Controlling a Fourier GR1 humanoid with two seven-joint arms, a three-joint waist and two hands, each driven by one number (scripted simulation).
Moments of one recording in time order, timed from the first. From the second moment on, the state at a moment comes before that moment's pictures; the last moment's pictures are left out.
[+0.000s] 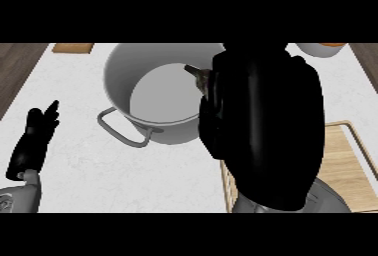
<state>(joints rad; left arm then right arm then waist) -0.12 0.27 0.18 -1.45 -0.22 0.02 0.38 -0.85 -0.01 0.41 -1.91 1.23 0.32 1.04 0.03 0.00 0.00</state>
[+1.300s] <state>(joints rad) -0.17 0.25 0.16 -1.44 -0.24 0.01 0.39 -1.13 0.00 0.38 -0.99 0.64 -0.37 0.95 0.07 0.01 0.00</state>
